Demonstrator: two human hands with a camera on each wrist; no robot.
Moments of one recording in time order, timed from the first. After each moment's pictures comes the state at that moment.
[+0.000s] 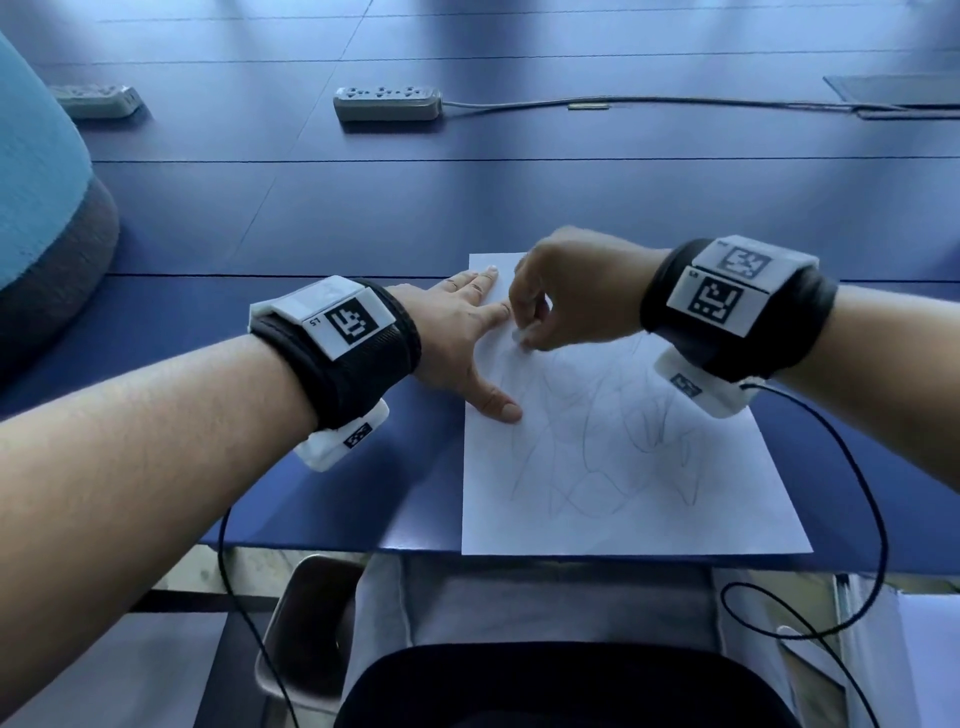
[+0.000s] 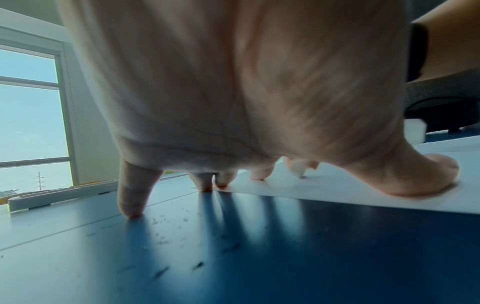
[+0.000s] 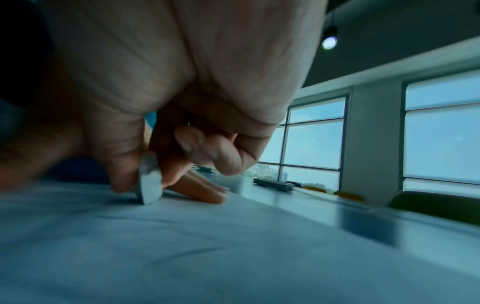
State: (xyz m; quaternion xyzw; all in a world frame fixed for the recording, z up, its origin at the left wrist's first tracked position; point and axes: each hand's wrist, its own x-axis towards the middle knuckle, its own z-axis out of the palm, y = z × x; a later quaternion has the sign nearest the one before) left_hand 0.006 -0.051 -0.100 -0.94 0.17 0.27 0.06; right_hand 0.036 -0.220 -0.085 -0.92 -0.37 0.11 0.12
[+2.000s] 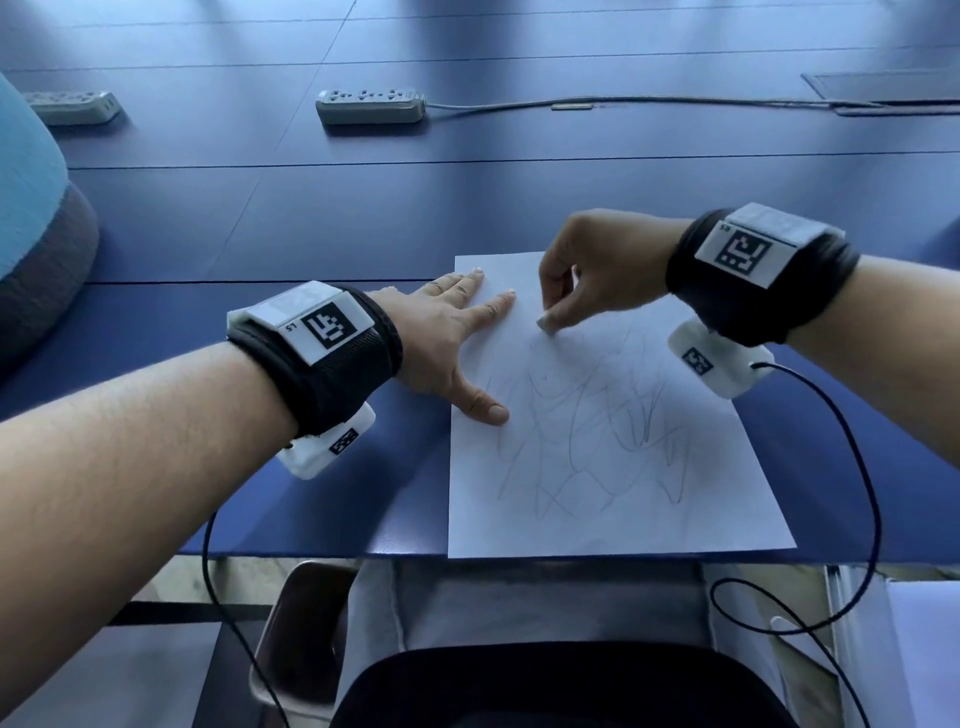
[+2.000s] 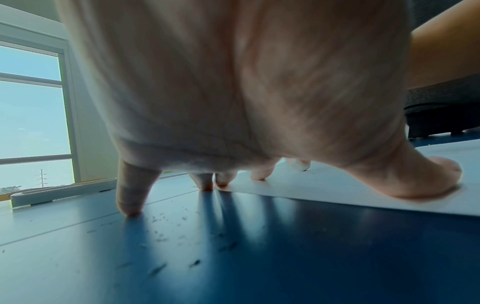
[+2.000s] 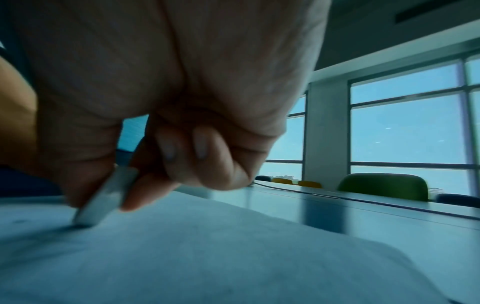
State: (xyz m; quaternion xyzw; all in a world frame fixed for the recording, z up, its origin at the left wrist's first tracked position) left_hand 0.002 -0.055 -0.097 -0.94 0.16 0.29 0.05; right_hand 0.050 -0.248 -0.073 -0.93 -0.32 0.17 0.12
